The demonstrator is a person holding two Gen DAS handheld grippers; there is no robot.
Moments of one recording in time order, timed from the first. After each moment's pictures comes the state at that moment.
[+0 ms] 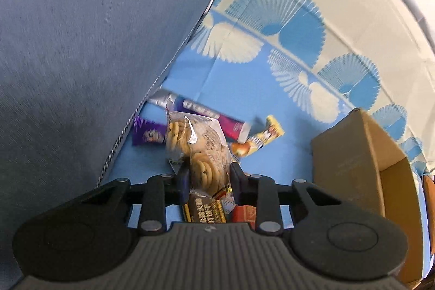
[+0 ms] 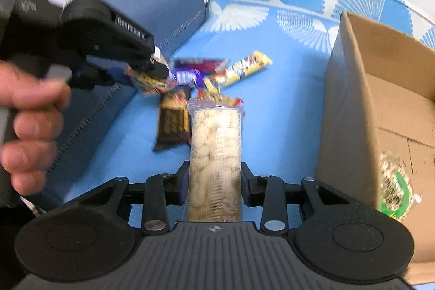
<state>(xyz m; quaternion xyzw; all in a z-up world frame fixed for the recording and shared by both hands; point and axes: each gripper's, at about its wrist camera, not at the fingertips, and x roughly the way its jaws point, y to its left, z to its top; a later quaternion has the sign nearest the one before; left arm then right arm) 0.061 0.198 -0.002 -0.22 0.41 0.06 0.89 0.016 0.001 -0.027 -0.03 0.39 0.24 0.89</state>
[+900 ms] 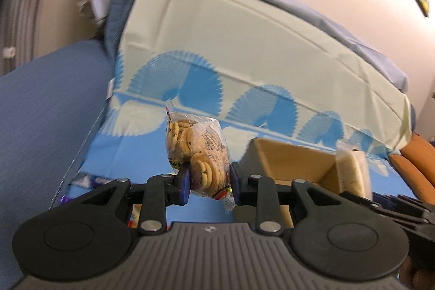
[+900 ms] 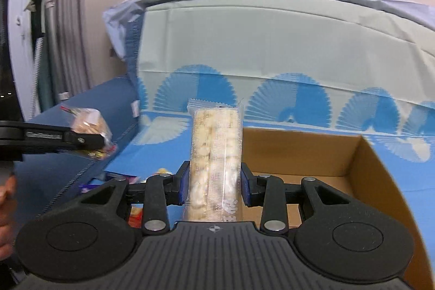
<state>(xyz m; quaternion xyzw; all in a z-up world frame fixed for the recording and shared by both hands) 0.035 0.093 0.063 -0.12 0.25 -0.06 0.96 0.028 -0.140 0.043 0.00 0.21 0.14 0.97</state>
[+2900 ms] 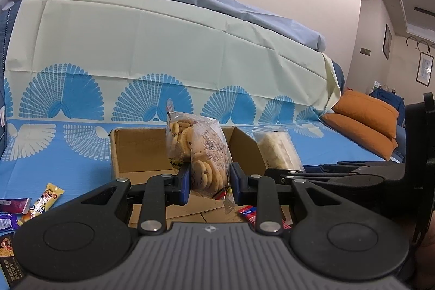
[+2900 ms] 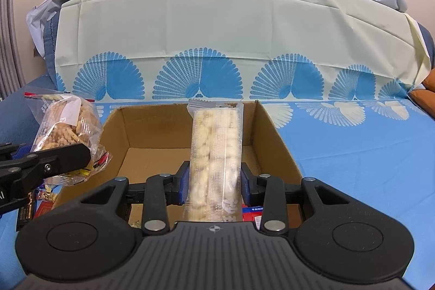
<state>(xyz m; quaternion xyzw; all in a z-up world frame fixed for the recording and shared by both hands) 0.015 -0.060 0.044 -0.04 0.21 -0.23 0.95 0.023 -0.236 0.024 0.03 0.25 0.01 0.97</state>
